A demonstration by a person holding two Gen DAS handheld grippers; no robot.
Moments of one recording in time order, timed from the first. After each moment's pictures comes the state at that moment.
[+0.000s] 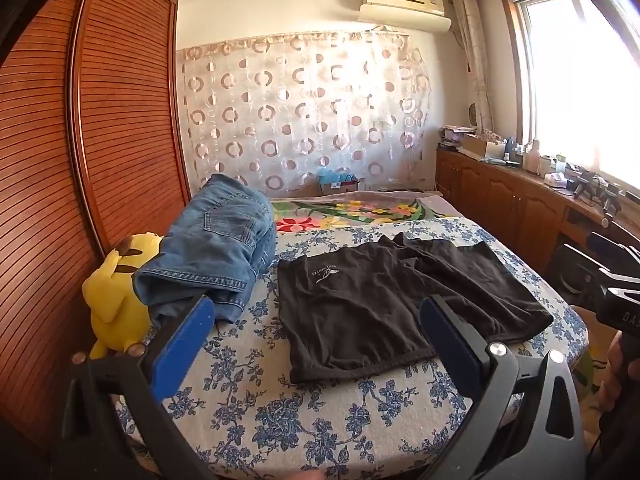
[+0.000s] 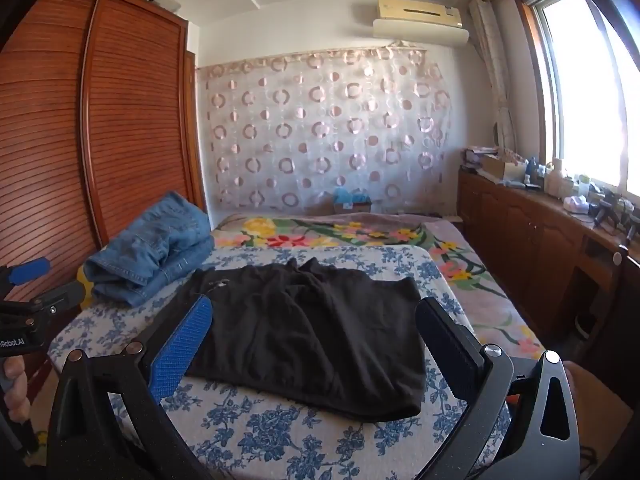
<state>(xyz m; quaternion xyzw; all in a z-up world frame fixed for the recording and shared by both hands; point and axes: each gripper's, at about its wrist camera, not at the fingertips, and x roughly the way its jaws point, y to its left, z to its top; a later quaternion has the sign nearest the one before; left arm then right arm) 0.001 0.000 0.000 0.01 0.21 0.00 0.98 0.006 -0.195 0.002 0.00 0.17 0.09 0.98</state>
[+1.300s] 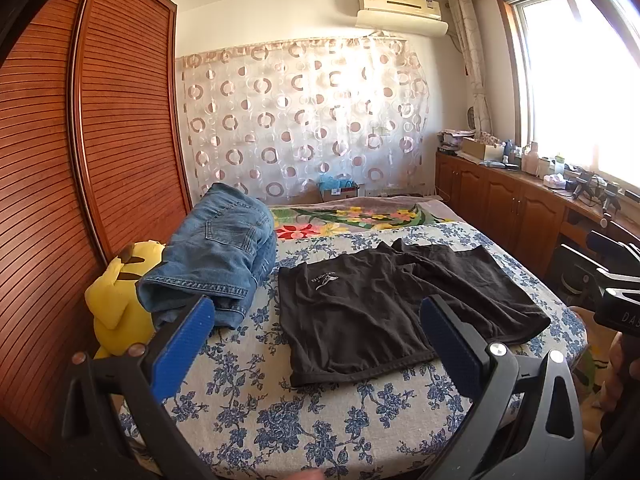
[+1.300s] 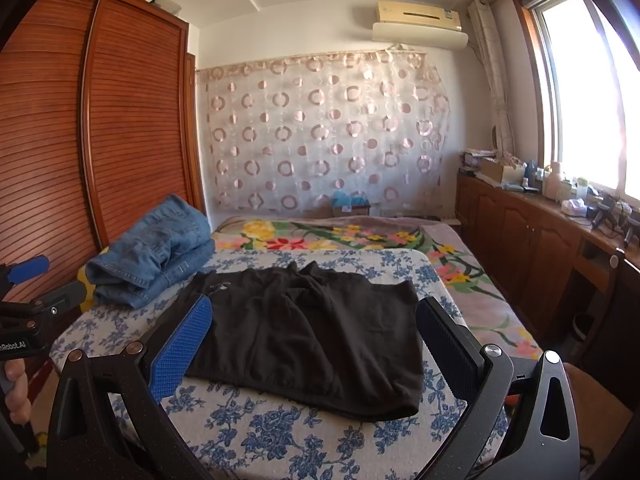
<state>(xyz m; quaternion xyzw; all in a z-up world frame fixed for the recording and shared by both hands) -0.006 -0.003 0.011 0.02 0.20 0.00 0.98 -0.002 -0.194 0.015 0.00 0.17 0.08 0.98</state>
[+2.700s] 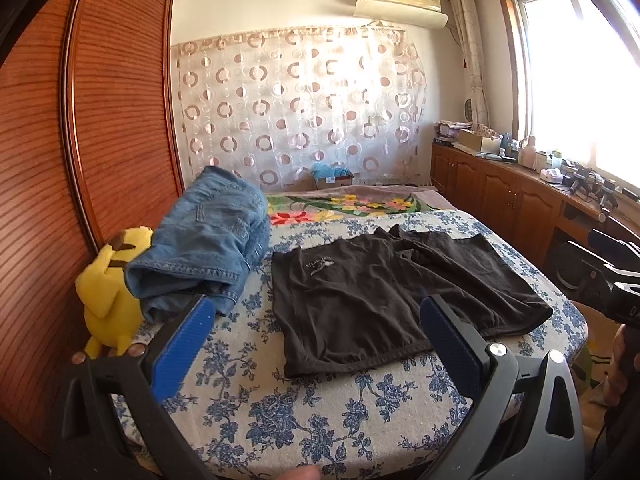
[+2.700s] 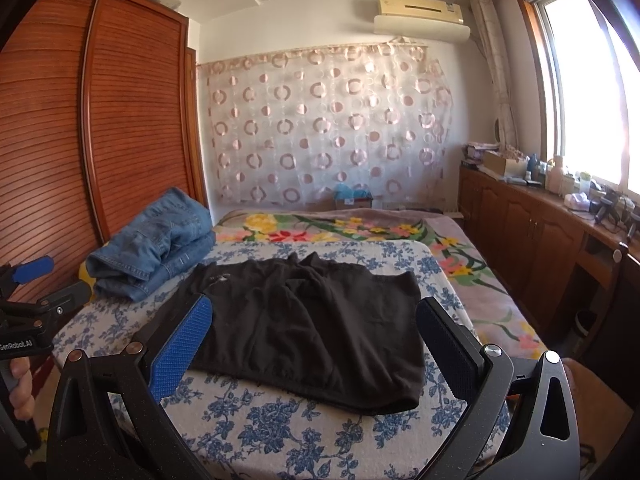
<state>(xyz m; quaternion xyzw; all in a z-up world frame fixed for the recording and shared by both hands) 0.005 0.001 -0.005 0.01 0.23 -0.01 0.97 0.003 -0.194 0.003 0.00 0.19 0.09 0.98</state>
